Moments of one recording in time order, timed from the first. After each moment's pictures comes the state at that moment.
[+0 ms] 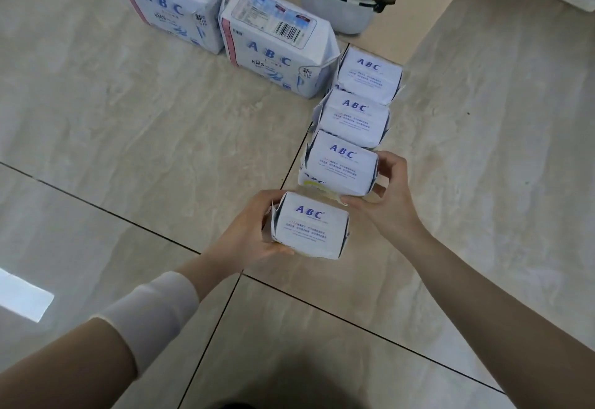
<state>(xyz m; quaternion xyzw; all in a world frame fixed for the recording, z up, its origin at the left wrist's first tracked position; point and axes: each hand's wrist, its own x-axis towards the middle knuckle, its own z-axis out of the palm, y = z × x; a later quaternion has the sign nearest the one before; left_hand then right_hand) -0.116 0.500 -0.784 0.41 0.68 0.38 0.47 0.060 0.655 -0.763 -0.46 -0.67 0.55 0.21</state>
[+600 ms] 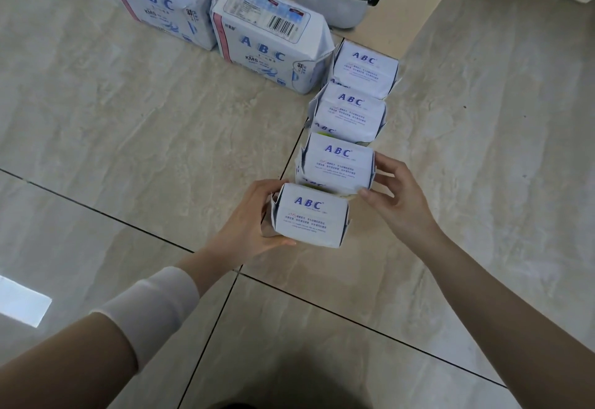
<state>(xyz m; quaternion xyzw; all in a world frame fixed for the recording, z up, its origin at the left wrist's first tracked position) -0.120 0.506 -0.803 0.51 0.66 0.40 0.38 0.080 0.655 -0.756 -0.45 -0.63 0.60 0.20</state>
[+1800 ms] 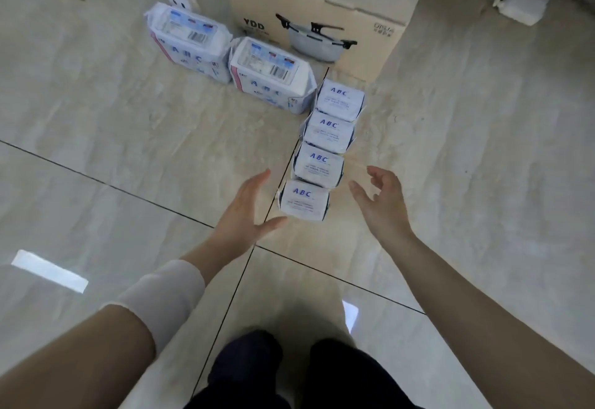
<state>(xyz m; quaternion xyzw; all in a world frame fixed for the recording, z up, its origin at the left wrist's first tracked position) -0.113 0.497 -0.626 0.43 0.77 0.25 0.40 0.070 0.627 -0.618 -0.62 -0.61 0.48 0.13</state>
